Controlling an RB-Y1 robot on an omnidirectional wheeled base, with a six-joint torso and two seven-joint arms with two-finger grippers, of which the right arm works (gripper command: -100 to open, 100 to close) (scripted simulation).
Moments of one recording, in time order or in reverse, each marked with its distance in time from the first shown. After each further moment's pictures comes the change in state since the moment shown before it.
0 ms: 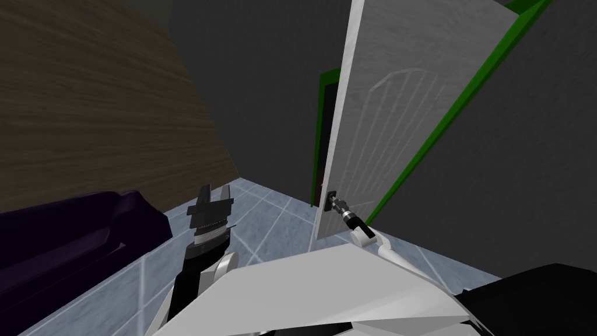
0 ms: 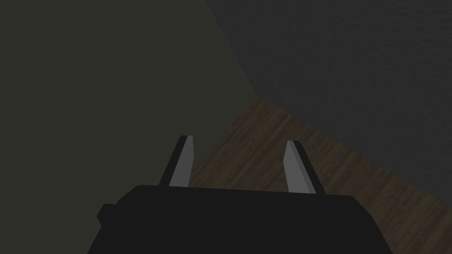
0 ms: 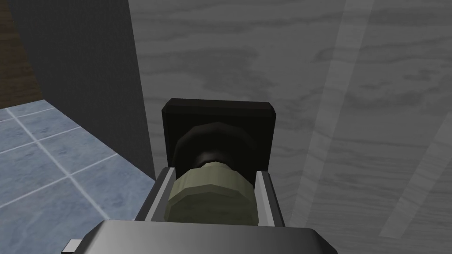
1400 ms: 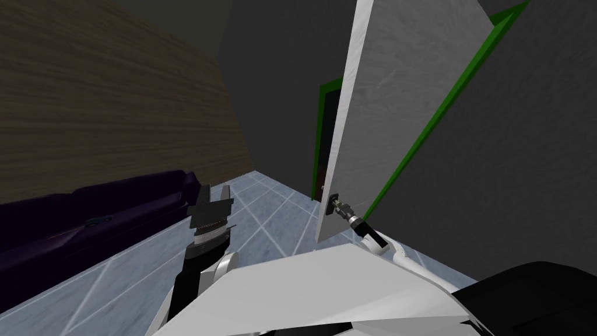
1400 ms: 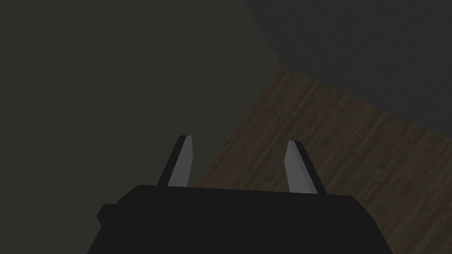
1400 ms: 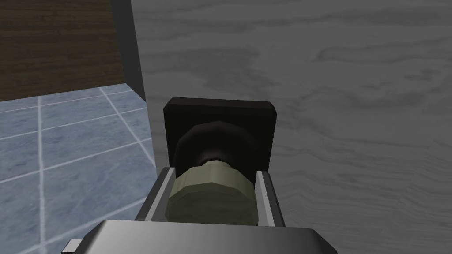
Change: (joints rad) arm 0.069 -0.130 0.086 -0.020 0.026 -0.123 -0.115
